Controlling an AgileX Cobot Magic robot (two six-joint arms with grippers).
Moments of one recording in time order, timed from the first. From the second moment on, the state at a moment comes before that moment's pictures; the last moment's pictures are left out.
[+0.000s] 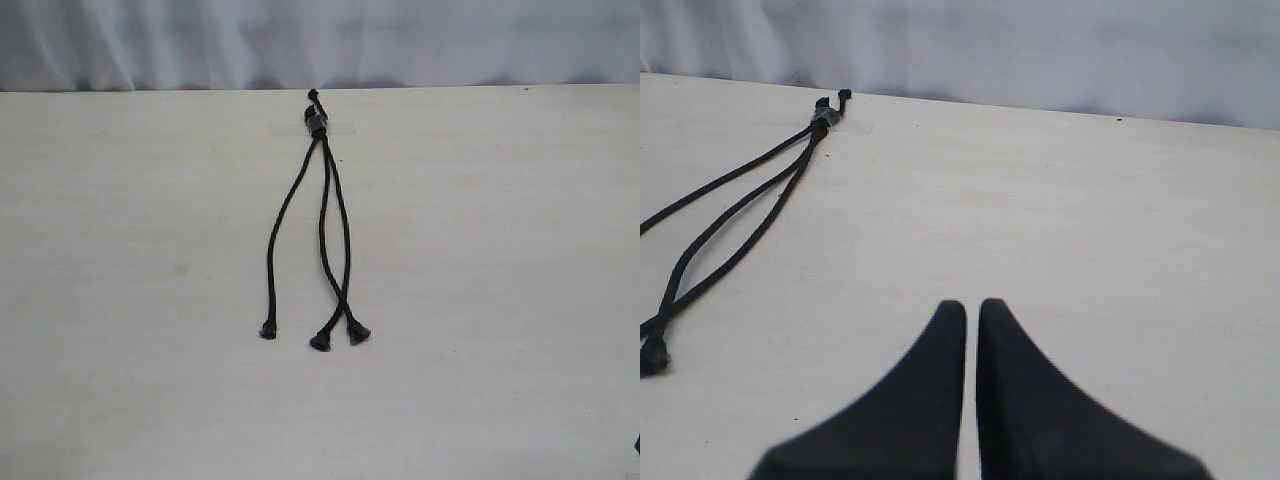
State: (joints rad) left arm 0.12 0.08 -0.05 -0.24 0.48 0.03; right arm 0.08 0.00 0.00 0.06 0.35 -0.09
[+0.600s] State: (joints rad) left arm 0.12 0.08 -0.05 -0.21 0.30 0.03; right arm 0.08 0.00 0.00 0.06 0.25 -0.09
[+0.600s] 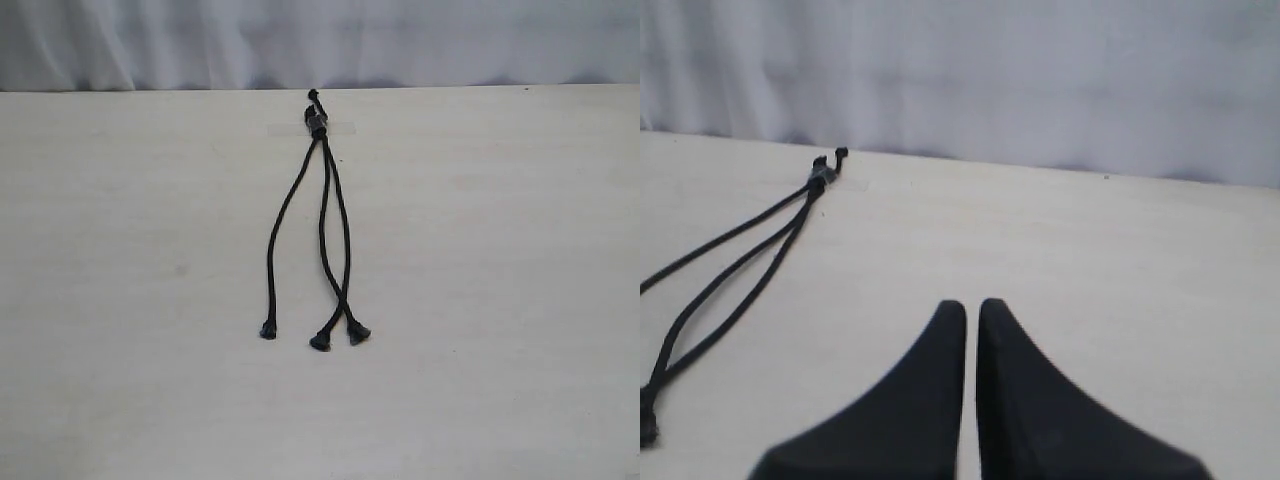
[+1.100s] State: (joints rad) left arm 0.12 0.08 -0.05 -0.13 0.11 0.03; right arm 0.08 0.00 0.00 0.06 -0.10 -0.09
